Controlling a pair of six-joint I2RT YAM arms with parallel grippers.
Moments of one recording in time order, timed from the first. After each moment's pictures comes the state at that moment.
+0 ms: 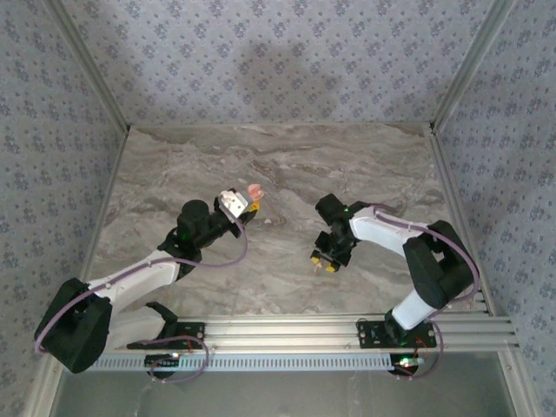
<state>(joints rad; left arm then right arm) -0.60 1.15 0.48 0.51 0.22 0.24 0.58 1.59 0.89 -0.78 -0.30 1.06</state>
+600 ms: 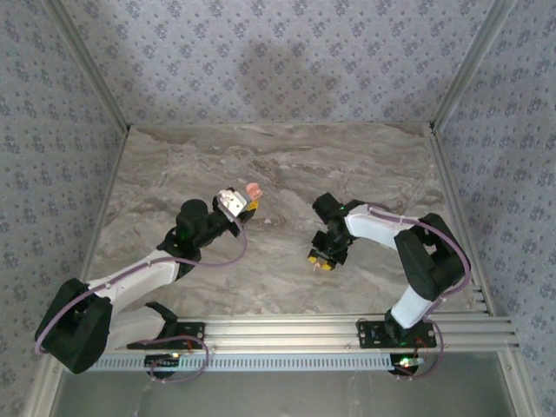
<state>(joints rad) -0.58 1.15 0.48 0.51 0.22 0.24 0.58 1.65 0.91 -0.75 -0.32 1.03</state>
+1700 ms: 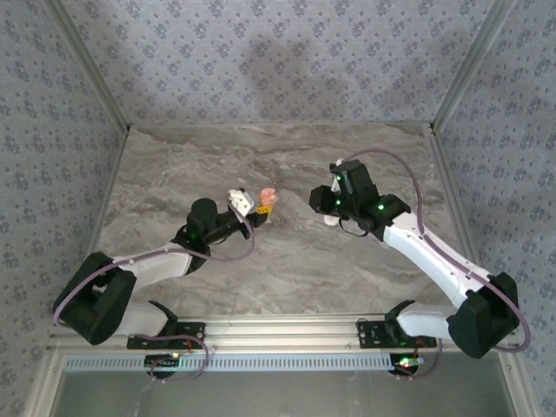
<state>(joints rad) -0.61 1.34 0.50 0.73 0.40 0.11 0.57 1.23 1.04 -0.48 -0.11 0.65</state>
